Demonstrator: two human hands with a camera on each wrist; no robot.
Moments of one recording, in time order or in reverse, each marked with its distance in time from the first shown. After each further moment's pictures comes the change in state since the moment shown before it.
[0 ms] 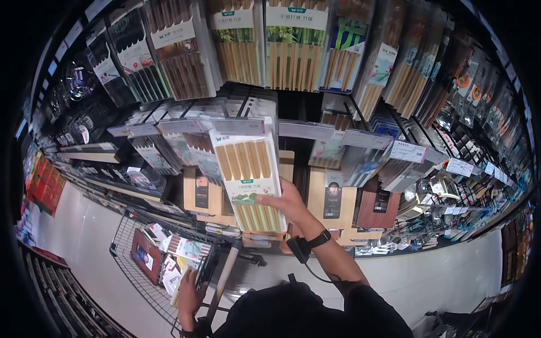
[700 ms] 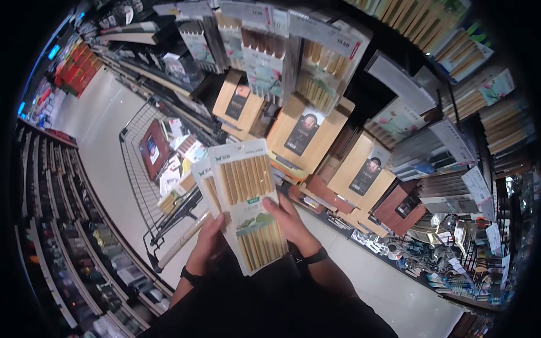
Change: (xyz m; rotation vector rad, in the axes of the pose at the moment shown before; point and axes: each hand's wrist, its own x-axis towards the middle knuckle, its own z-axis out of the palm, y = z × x) left_hand -0.026 0.135 0.038 -1.816 -0.098 -0.501; right_hand -0.126 0.100 0.025 0.340 -0.225 0.562
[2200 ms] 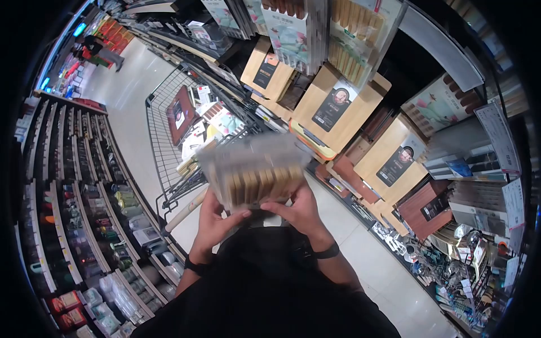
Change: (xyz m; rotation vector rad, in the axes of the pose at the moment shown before) left_hand -0.029 -0.005 0.045 0.651 0.206 0.393; right_hand -0.014 -0.011 -0.013 -0.383 -0.307 -0.163
